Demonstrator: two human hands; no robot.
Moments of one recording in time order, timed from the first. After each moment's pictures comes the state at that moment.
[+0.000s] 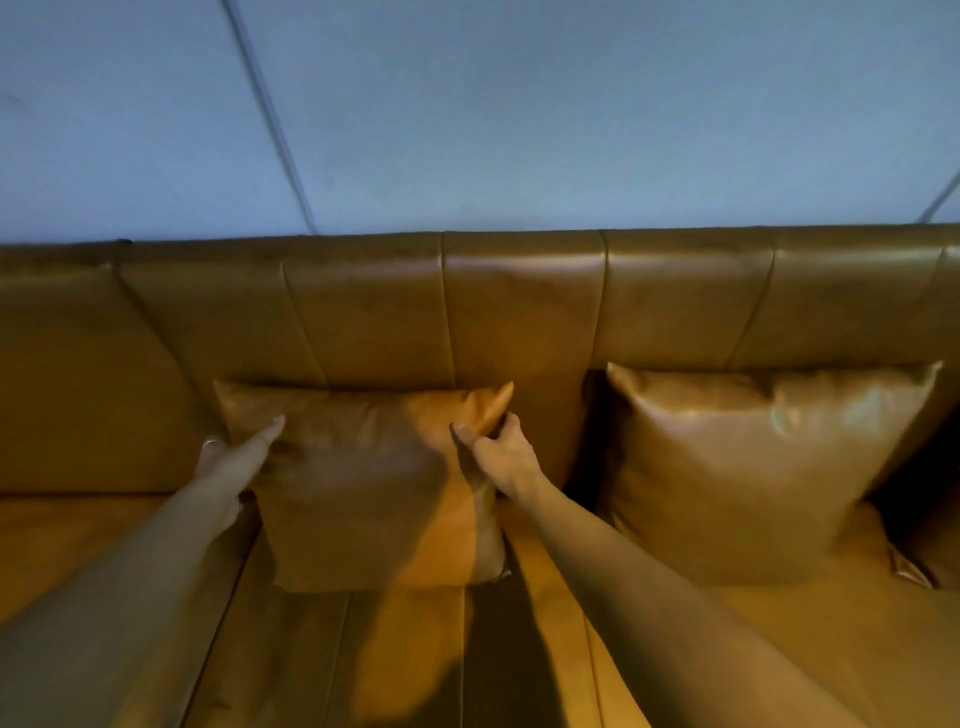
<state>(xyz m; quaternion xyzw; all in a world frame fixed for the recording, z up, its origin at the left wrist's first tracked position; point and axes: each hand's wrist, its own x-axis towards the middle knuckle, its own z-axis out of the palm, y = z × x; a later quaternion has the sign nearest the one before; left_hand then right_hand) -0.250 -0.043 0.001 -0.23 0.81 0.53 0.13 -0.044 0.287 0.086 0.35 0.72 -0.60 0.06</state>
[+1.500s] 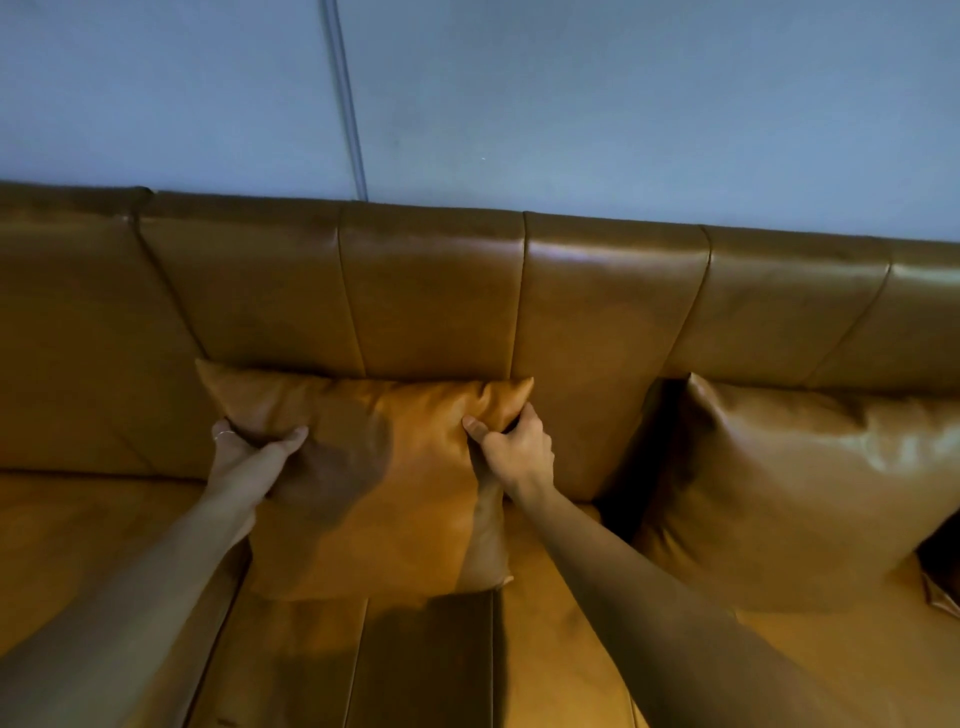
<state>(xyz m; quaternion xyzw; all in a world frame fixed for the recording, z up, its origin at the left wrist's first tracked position) -0.204 -0.018 0.064 -0.17 0.76 0.62 0.12 -0.100 0.240 0.057 0.35 0.75 -0.55 -0.05</state>
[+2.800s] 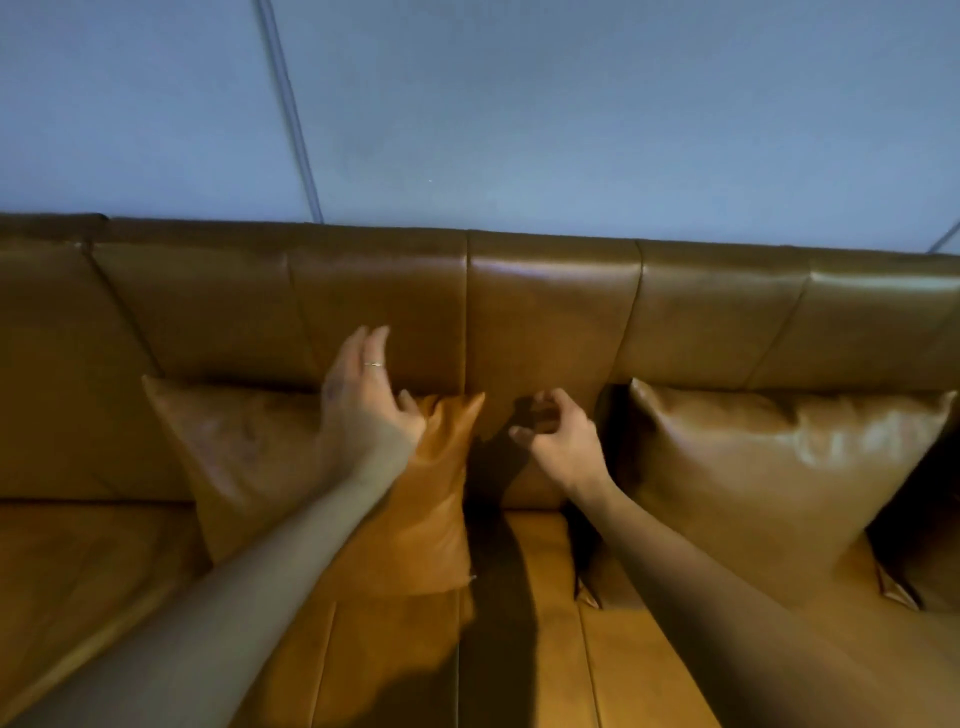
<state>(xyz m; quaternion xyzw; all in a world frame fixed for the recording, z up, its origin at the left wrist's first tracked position) -0.140 0.138 0.126 0.16 0.91 0.35 -0.13 -0.048 0.328 0.094 0.30 0.80 -0.52 -0.06</state>
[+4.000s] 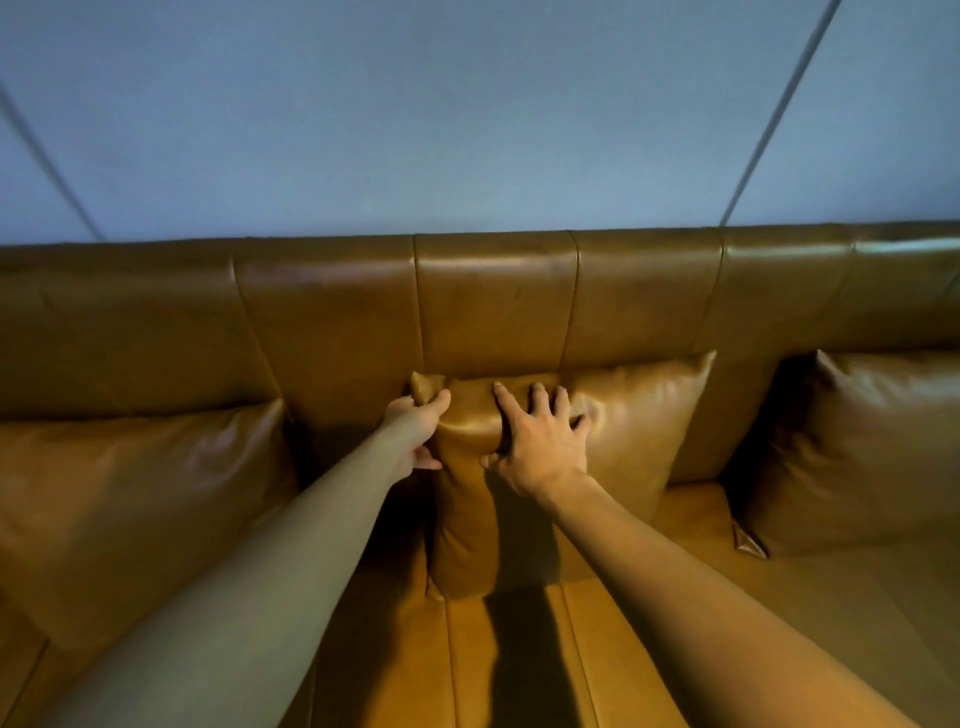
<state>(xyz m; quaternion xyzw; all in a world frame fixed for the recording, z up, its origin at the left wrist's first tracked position) -0.047 0.372 0.111 -0.09 0.76 0.53 0.35 0.071 0.481 0.104 0.27 0.96 -0.09 0.04</state>
